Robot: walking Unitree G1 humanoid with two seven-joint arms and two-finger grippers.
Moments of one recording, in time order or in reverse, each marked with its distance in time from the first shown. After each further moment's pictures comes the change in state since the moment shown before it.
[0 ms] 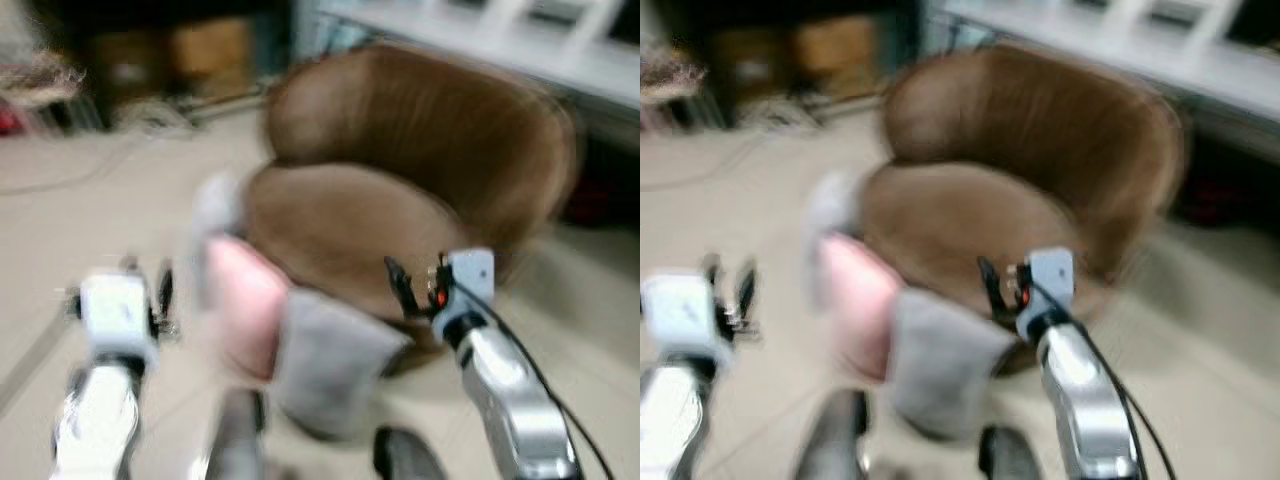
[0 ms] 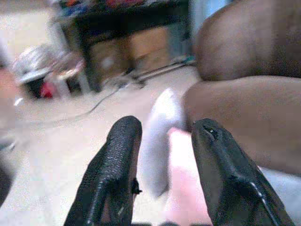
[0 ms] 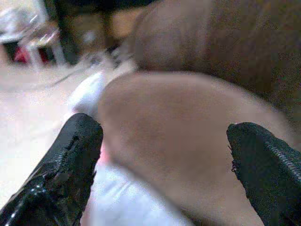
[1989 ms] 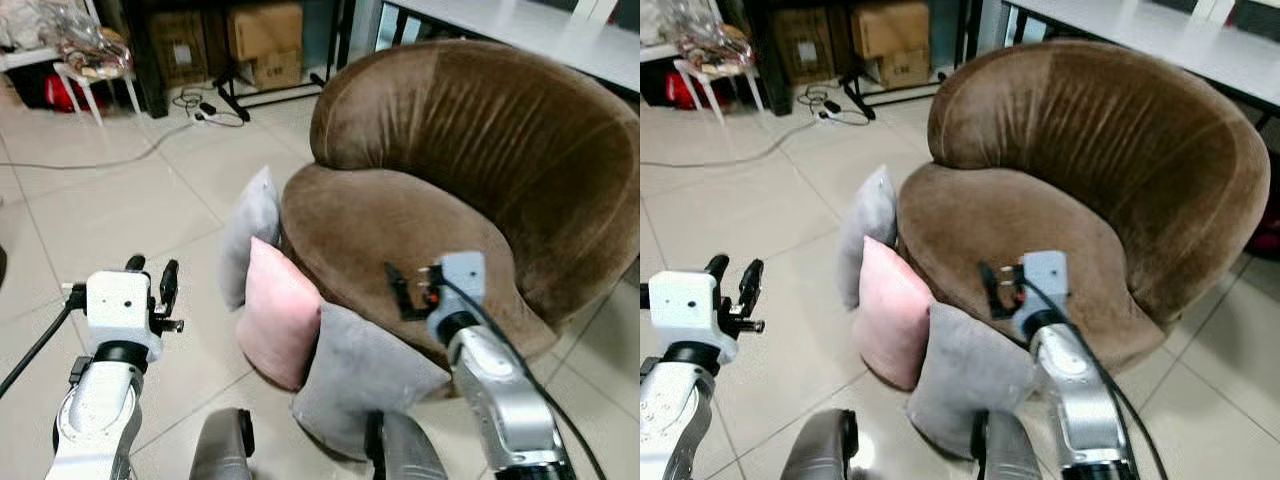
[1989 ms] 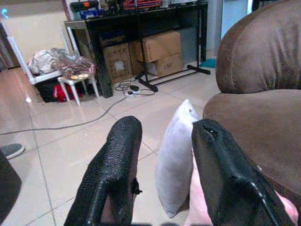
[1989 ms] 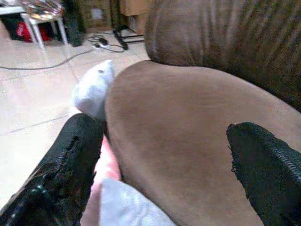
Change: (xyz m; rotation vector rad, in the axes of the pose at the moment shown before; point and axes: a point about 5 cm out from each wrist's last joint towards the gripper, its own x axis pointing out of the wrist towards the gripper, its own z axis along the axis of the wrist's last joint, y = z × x) left arm 0.010 0.002 0.016 0.017 -0.072 -0.019; right arm 0.015 0.000 0.005 -0.024 0.018 -0.041
